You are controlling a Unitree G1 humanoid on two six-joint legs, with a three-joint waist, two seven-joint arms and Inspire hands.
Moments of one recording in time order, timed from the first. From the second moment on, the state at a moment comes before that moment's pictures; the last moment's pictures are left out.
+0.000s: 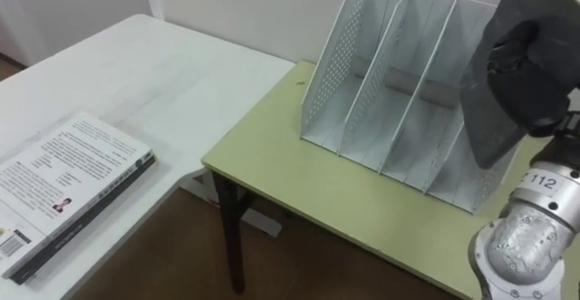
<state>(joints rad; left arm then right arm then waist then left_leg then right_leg) 0.19 0.22 -0.14 1.14 -0.52 -0.07 -0.31 -0.10 -0.30 -0.15 -0.24 -0.03 -0.06 -0.70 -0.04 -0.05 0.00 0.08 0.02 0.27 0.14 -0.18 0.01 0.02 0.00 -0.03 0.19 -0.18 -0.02</state>
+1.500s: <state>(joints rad) 0.16 0.23 -0.12 1.11 -0.44 0.04 -0.28 -0.50 -0.38 -0.19 0.11 -0.02 0.13 -0.64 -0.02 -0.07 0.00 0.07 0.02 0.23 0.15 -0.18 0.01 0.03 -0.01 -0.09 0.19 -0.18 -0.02</state>
